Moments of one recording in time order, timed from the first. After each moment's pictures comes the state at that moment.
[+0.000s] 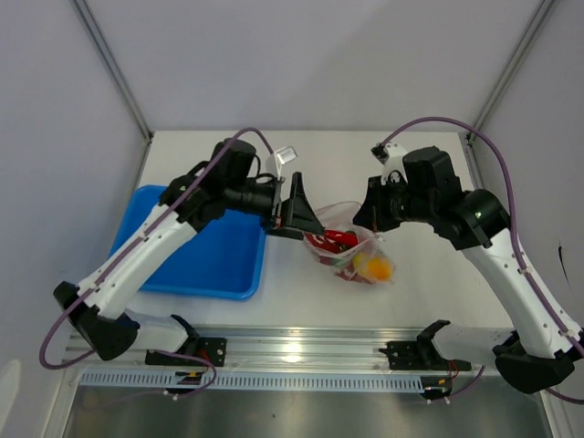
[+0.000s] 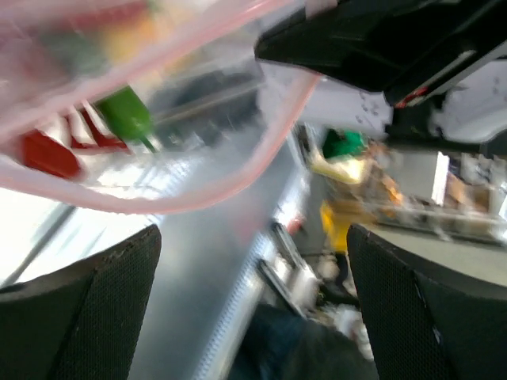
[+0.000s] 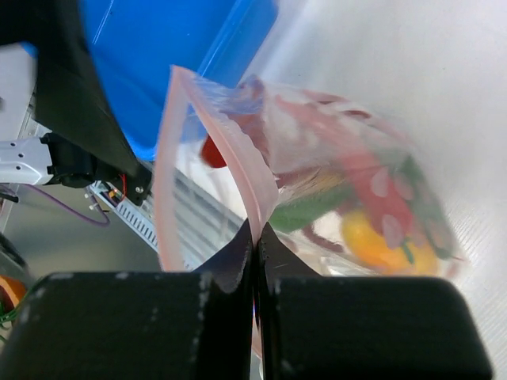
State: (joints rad) left arm -0.68 1.36 1.48 -0.78 0.84 -0.76; right arm 0.61 1.17 1.57 -1.04 -0.25 0.33
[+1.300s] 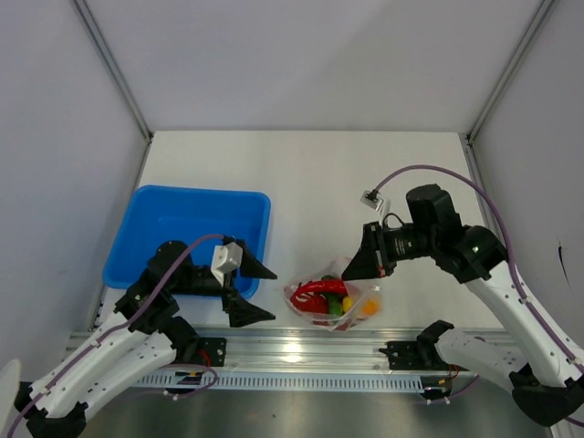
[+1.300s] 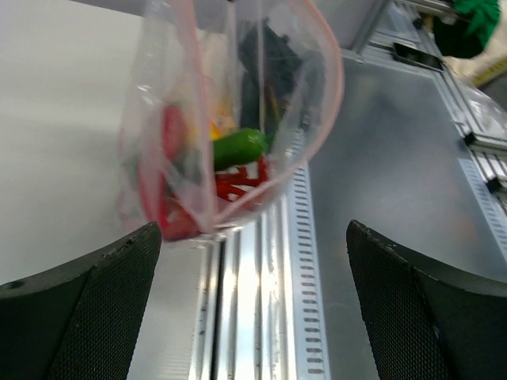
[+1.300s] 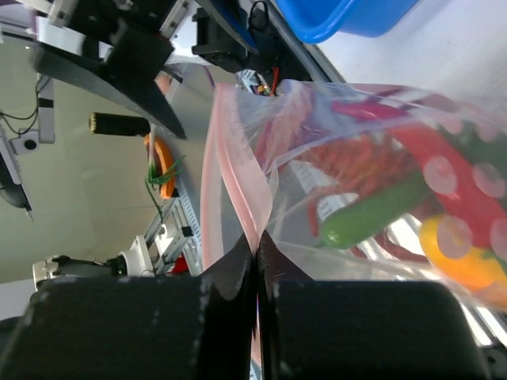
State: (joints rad) left arm -0.71 0.52 0.63 -0.26 0.84 -0.12; right arm 0.61 0.98 1.23 -0.94 -0.81 0.45
